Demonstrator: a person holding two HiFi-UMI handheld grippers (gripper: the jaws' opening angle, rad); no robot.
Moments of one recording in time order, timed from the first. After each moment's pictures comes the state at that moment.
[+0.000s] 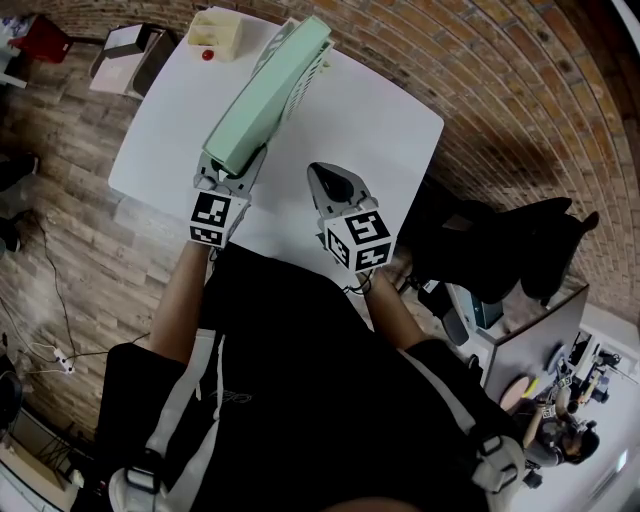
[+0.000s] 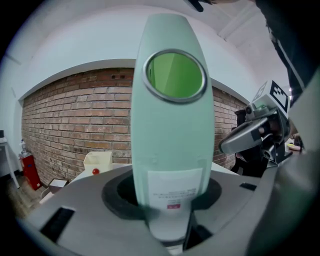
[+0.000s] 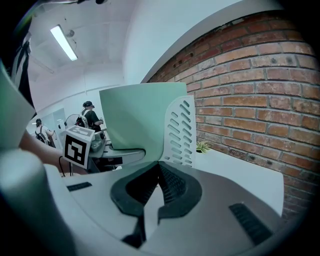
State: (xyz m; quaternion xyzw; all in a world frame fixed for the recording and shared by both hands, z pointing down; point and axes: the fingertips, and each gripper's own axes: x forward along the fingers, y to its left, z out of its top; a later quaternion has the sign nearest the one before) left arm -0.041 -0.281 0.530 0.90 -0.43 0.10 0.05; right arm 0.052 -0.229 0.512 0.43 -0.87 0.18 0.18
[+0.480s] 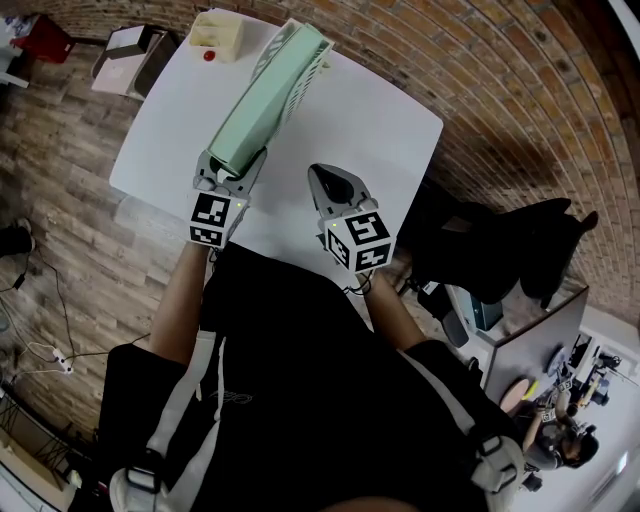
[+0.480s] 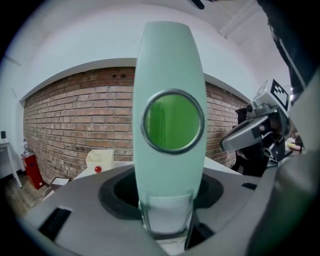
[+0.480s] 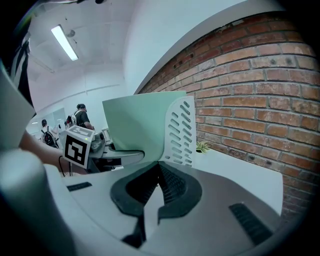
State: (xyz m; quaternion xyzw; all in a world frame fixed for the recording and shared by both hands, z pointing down) left arm -0.044 -0.275 0.533 0.89 -0.43 0.11 0.05; right arm 0.053 -0.224 0.511 0.43 -0.87 0.18 0.18
